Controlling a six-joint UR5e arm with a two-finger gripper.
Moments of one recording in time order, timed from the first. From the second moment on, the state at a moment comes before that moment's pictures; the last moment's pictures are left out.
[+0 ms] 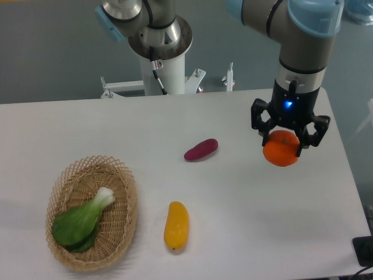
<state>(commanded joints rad) 2.64 -1.86 -1.31 -1.30 1.44 1.10</state>
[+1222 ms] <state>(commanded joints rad) 2.34 -1.87 -1.41 -1.08 1.46 0.53</state>
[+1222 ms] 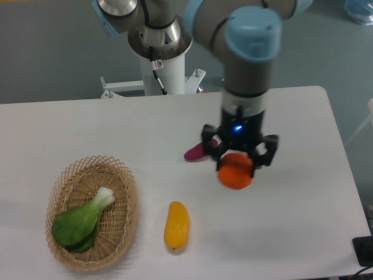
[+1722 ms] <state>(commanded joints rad) 2.07 -2.01 -1.42 -0.92 1.59 0.18</state>
